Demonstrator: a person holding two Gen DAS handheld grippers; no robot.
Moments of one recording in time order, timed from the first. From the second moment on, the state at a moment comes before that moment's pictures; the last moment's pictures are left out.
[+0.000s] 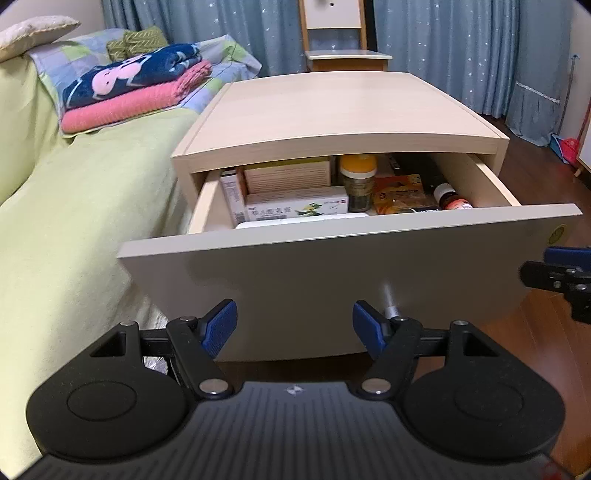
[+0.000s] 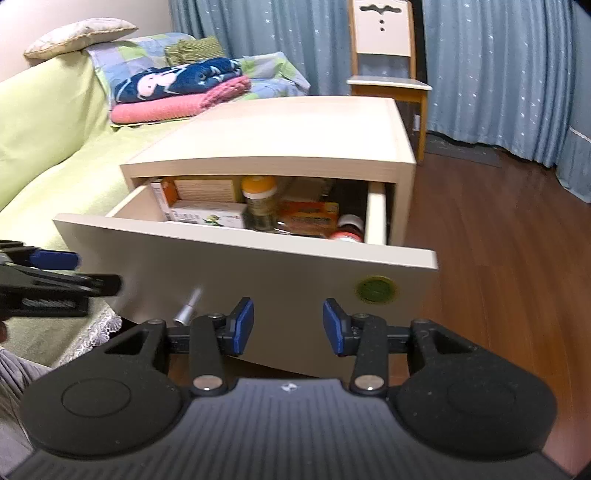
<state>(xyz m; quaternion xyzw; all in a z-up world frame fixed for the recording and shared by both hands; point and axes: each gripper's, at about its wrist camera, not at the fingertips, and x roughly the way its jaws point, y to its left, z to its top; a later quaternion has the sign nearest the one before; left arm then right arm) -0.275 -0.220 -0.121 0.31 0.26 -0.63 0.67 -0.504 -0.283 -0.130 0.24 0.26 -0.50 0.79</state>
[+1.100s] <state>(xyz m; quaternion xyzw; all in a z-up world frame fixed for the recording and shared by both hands) -0.262 -0.258 -0.161 0.29 0.30 -0.61 0.67 -0.471 -0.309 -0.154 0.27 0.26 -0.53 0.76</state>
